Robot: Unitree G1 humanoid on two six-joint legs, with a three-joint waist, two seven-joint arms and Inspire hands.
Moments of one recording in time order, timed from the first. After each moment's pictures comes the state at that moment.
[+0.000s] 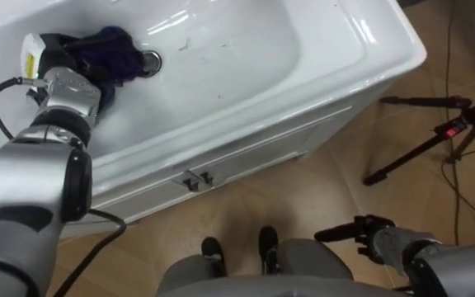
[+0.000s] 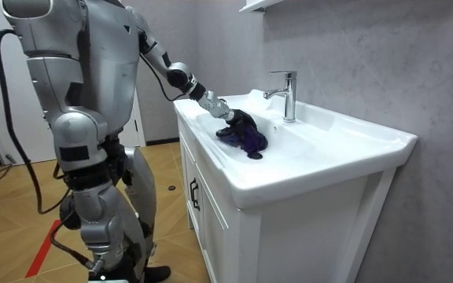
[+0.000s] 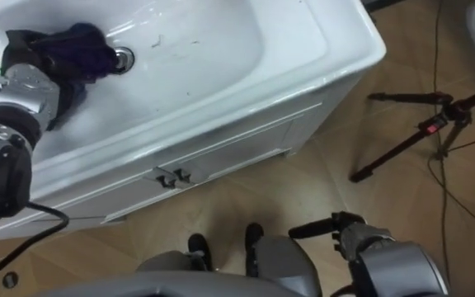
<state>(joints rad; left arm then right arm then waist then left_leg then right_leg) -0.82 0.37 -0.02 1.33 0.15 0.11 0.45 -0.32 -0.22 0.21 1.51 0.29 0.12 0.00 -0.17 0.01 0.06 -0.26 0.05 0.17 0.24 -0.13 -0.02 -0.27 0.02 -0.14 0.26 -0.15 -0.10</state>
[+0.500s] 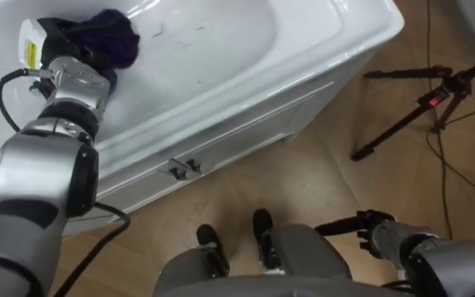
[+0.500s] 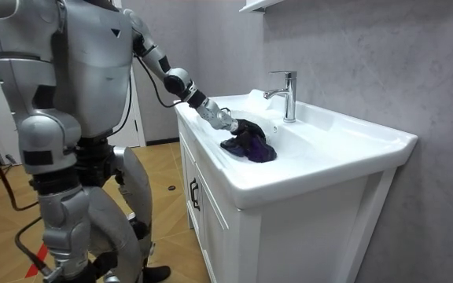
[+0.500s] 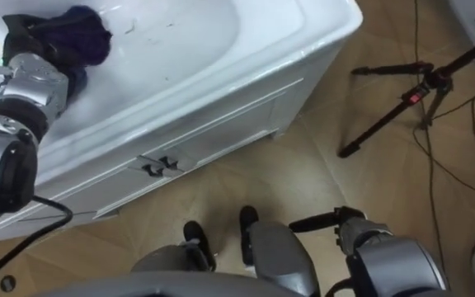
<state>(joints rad) -0.84 0.30 -0.08 1.34 0.07 0.09 0.55 -0.32 -0.22 0.22 1.50 0.32 0.13 -0.03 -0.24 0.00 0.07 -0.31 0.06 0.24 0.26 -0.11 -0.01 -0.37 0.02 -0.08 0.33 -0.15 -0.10</state>
